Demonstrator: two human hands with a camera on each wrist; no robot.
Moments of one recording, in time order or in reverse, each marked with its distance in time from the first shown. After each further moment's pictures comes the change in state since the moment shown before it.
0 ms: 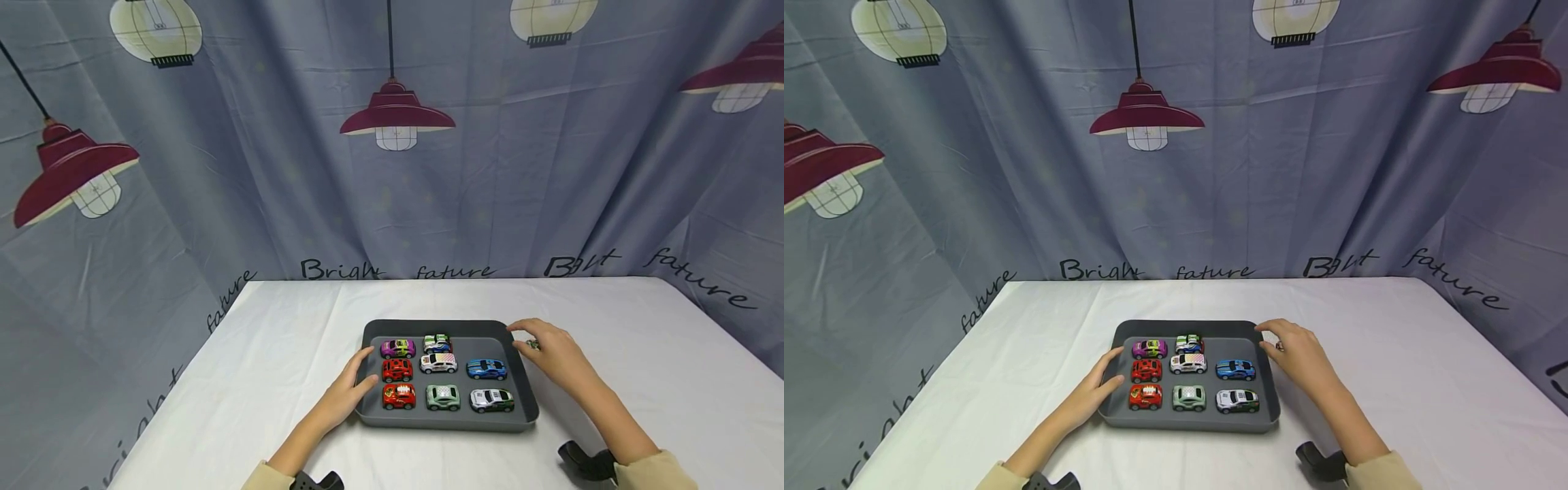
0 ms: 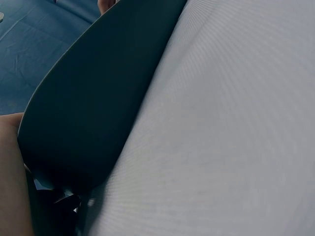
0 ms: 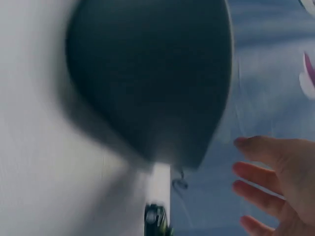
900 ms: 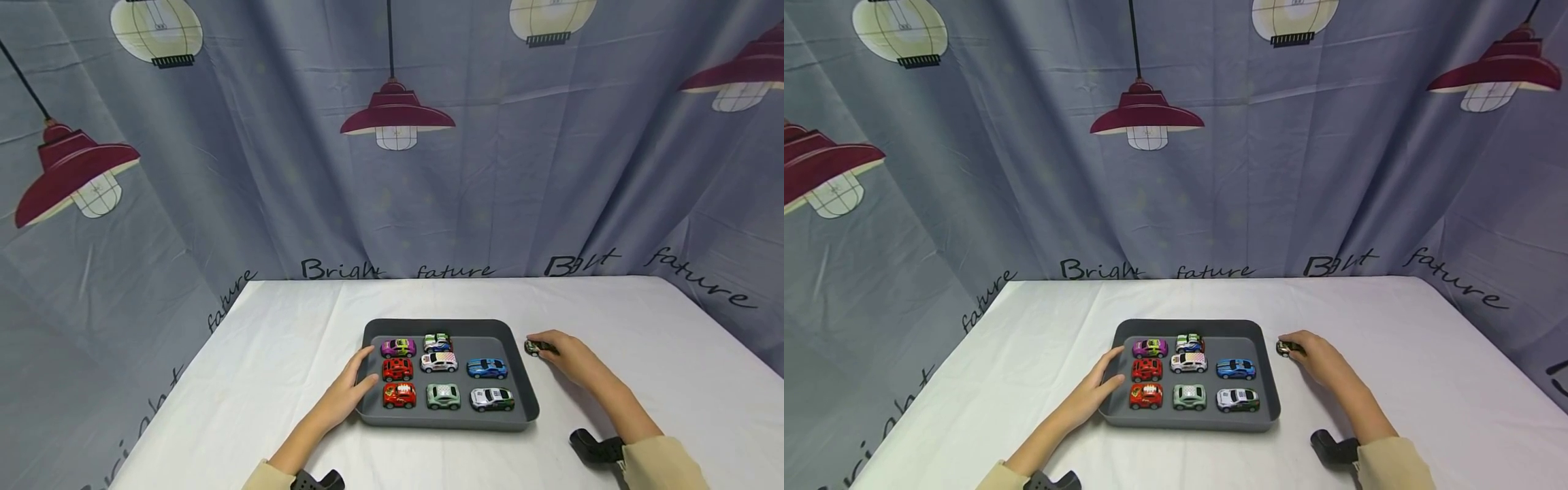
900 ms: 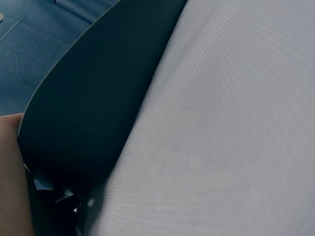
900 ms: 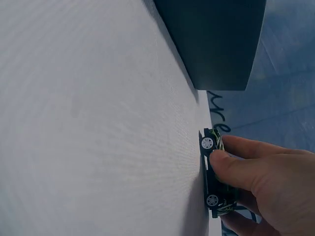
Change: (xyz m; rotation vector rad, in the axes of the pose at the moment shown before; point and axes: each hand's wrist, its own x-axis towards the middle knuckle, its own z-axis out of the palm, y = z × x) left_hand 0.001 -0.001 0.001 -0.013 -0.006 0.000; right_hand -0.003 0.067 0.021 0.037 -0.140 -0.027
